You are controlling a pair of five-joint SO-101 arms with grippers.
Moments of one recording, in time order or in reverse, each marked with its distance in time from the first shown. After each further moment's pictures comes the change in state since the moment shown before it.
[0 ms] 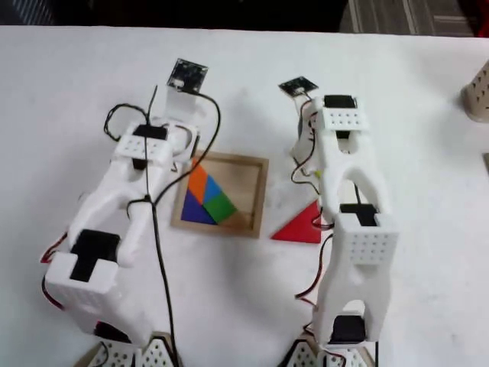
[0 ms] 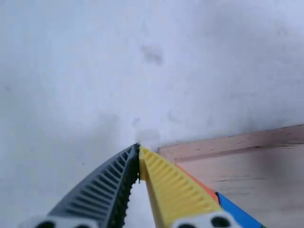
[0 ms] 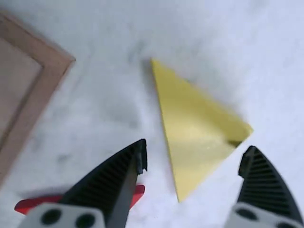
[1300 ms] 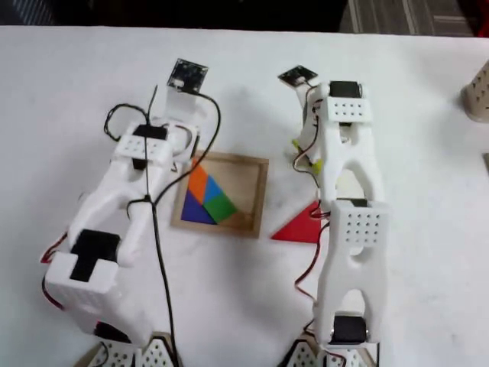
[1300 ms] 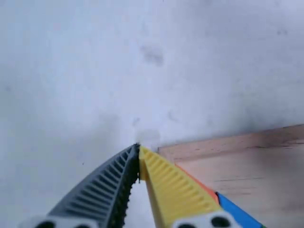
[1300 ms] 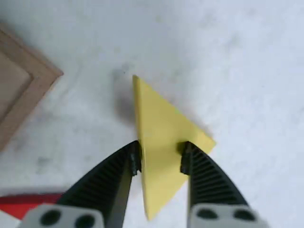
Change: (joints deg) left arm 0.0 0.0 0.0 0.0 0.0; right arm 0.8 15.4 -25.4 13.5 6.3
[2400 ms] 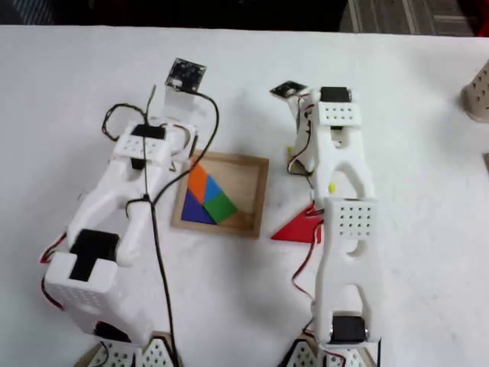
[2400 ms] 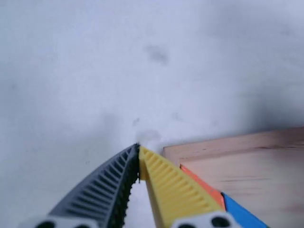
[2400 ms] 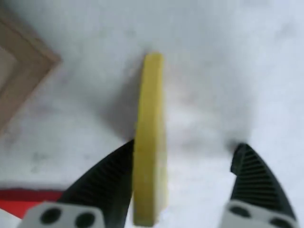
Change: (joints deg) left arm -0.6 0.0 0.0 0.0 0.0; right arm -0.2 7.9 -5.8 2.4 2.8
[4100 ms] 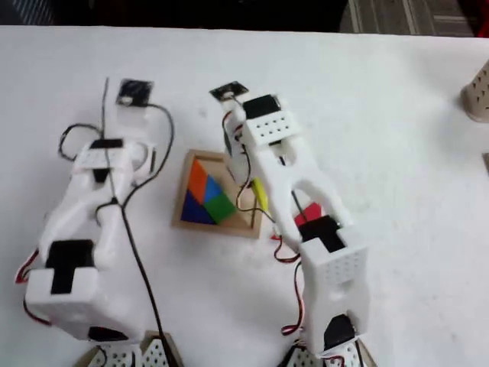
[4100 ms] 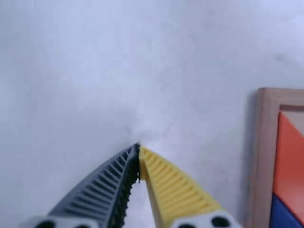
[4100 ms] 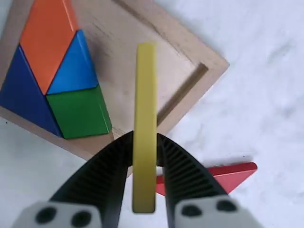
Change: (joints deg) left arm -12.7 -5.0 11.5 1.7 0.0; right arm -22.5 -30.9 32.2 -6.1 -32.9
